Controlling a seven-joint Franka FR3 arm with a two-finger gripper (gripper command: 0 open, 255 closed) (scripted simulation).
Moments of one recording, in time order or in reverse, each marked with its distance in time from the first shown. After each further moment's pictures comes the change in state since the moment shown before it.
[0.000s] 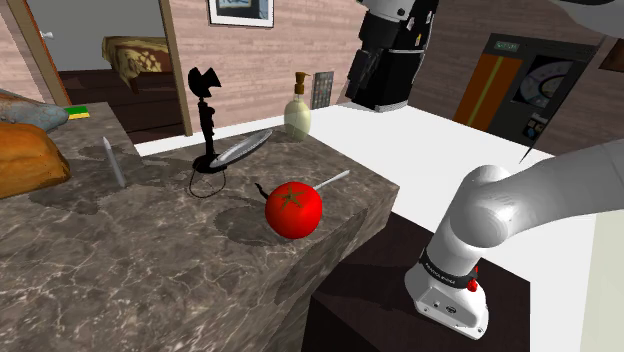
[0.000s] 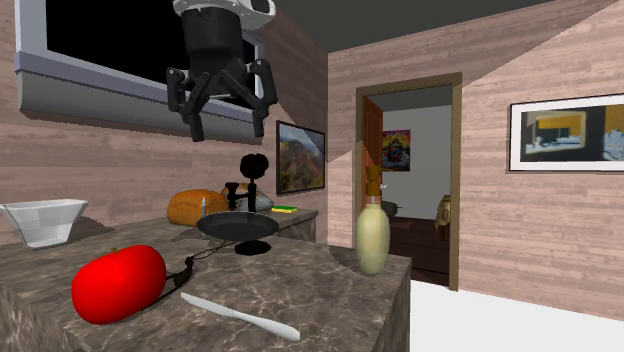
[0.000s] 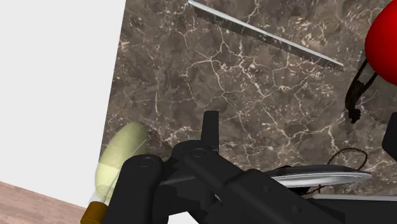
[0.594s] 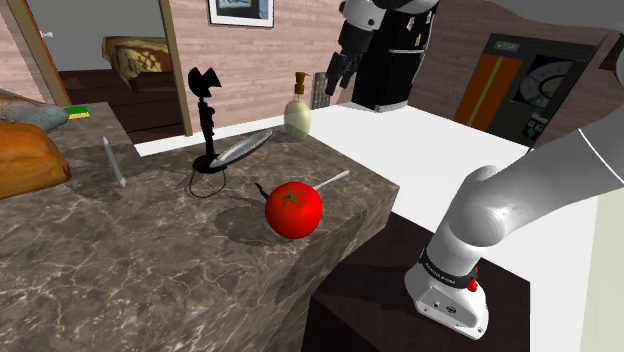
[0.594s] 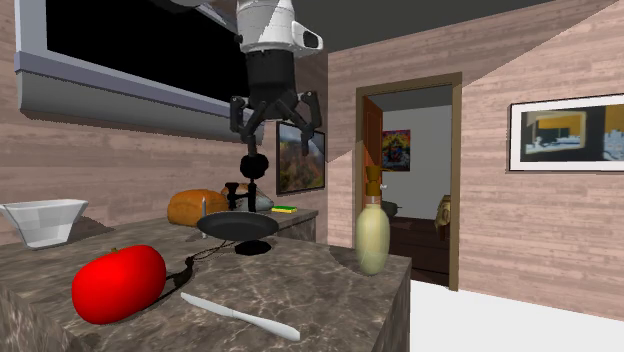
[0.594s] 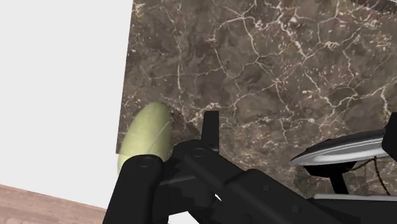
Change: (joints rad) arm -0.039 0.207 -0.069 0.066 -0.001 0.168 -0.025
